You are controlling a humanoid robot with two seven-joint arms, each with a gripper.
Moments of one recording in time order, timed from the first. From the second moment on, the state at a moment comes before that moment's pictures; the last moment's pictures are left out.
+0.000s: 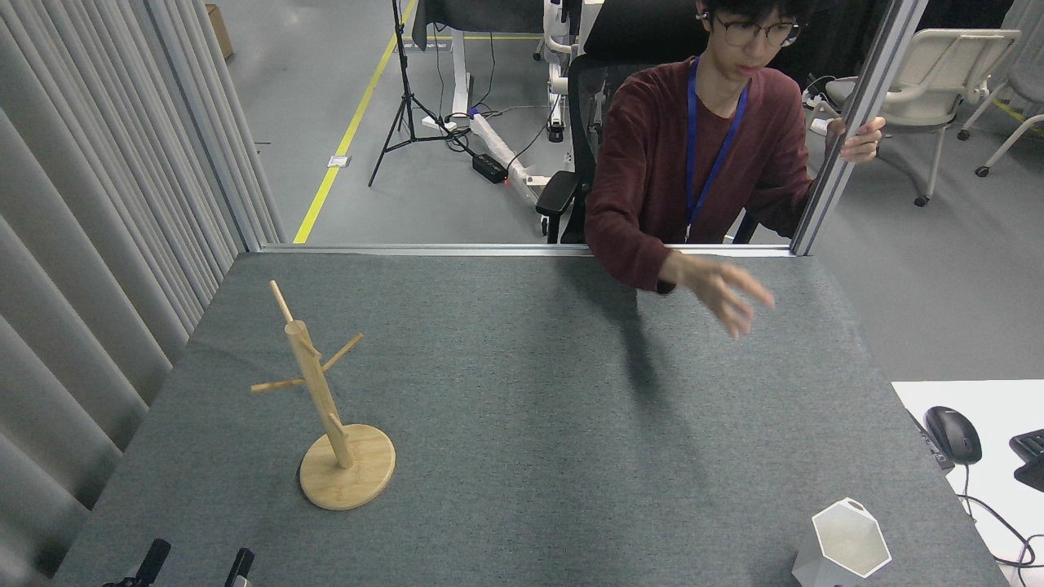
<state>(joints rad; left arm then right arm) 0.34 0.03 0.39 -1.67 -1.41 -0.55 0.31 0.44 -0.02 -0.32 -1.63 1.39 -0.28 -0.40</state>
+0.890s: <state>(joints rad) 0.34 0.03 0.39 -1.65 -1.41 -0.55 0.34 0.37 -0.04 -0.31 -1.51 1.40 -0.21 -0.39</state>
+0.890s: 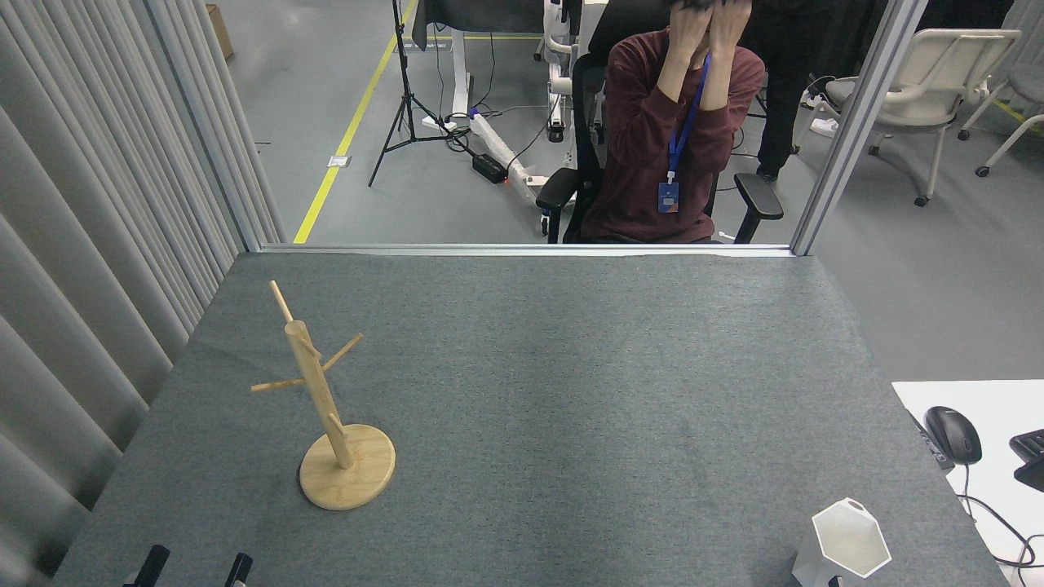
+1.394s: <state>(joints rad) 0.34 0.03 0.39 -1.65 -1.41 -0.55 0.34 0.30 -0.06 -0.26 -1.44 1.40 -0.22 -0.38</state>
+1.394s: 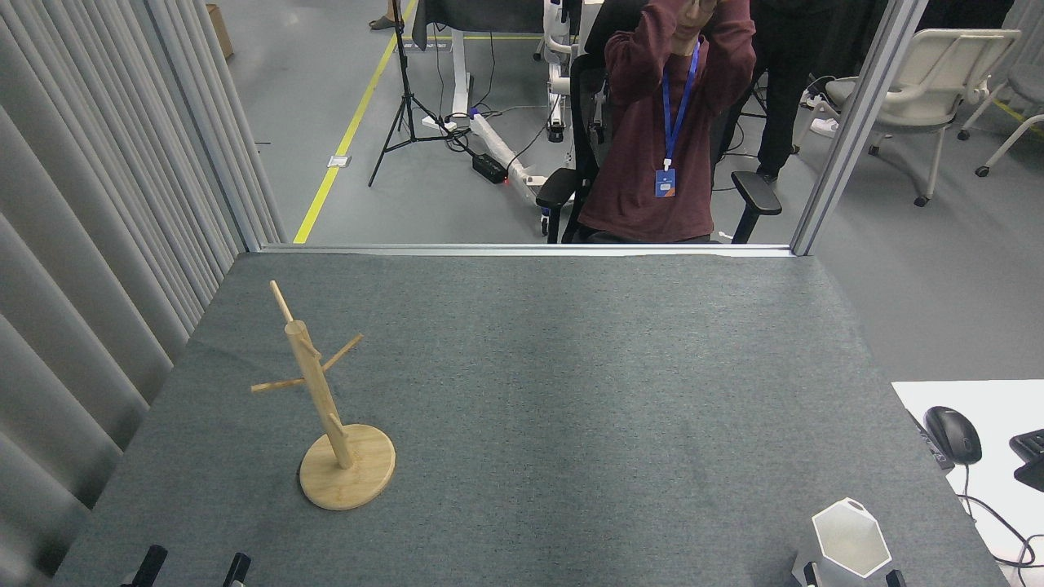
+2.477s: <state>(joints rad) 0.34 0.03 0.39 -1.65 -1.41 -0.55 0.34 0.20 -0.08 -0.24 -1.33 1.43 -0.22 -0.39</state>
